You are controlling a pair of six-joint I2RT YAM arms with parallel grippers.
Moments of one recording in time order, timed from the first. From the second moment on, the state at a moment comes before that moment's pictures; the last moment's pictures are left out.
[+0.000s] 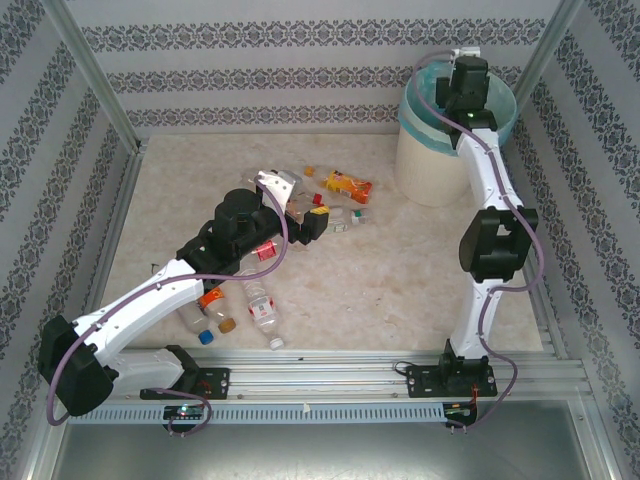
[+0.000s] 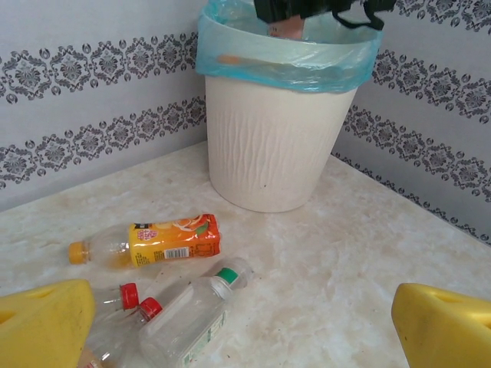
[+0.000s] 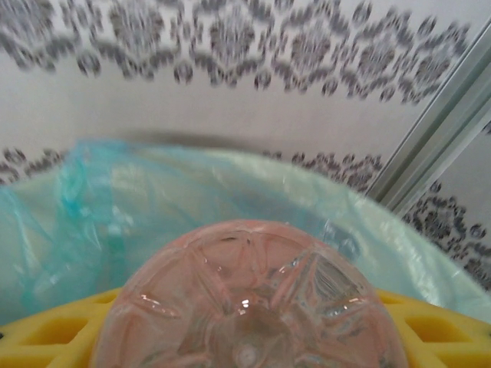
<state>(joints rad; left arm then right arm) -0.68 1.20 0.98 0.01 0.03 -0.10 -0.02 2.08 2.08 -0.33 0.30 -0.10</state>
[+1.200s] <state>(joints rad) -0.68 1.23 0.98 0.01 0.03 -0.12 -0.05 2.03 2.23 -0.48 0.19 -0.03</state>
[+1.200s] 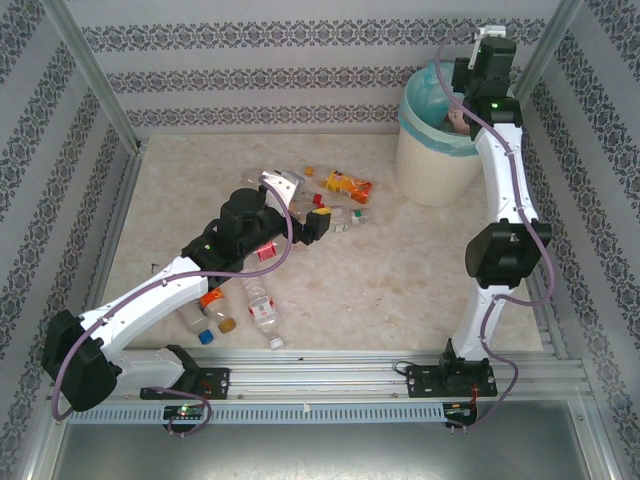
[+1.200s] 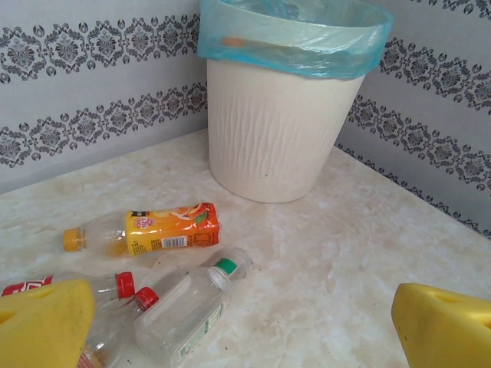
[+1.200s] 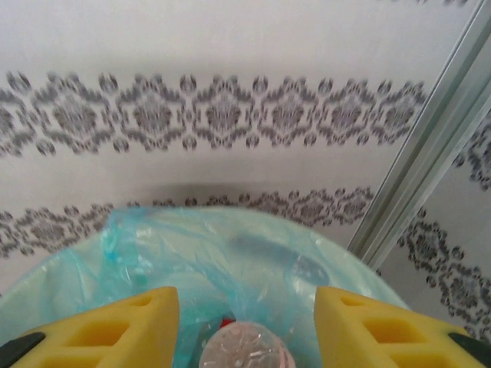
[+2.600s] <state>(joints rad) -0.67 1.27 1.18 -0.51 -0.10 -0.29 0.18 1.70 2.12 -0.67 0.18 -0.01</state>
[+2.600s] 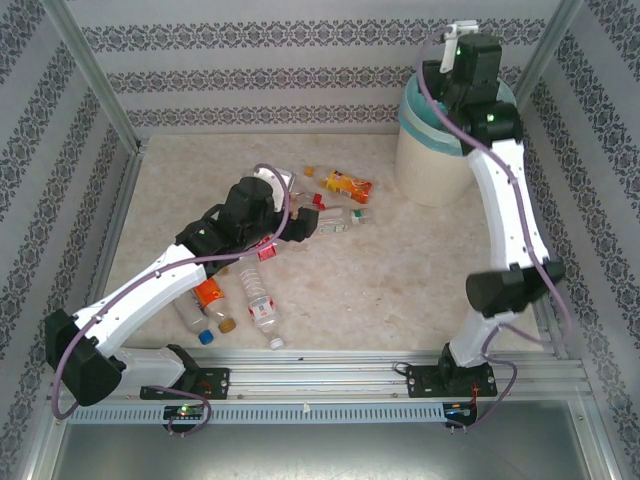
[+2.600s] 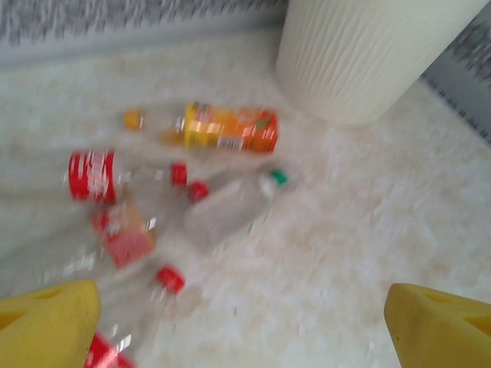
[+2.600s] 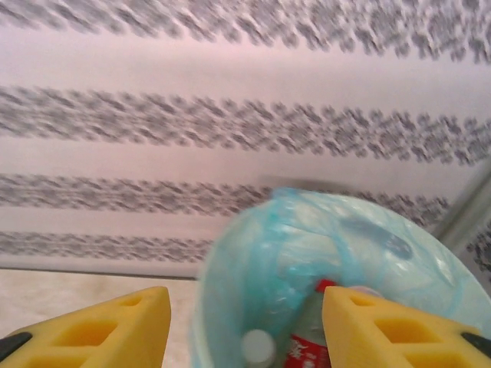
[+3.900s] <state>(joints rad) -0.61 1.42 0.79 -0.74 0.18 -0.77 0.38 1.38 1.39 -0.32 0.24 0.11</state>
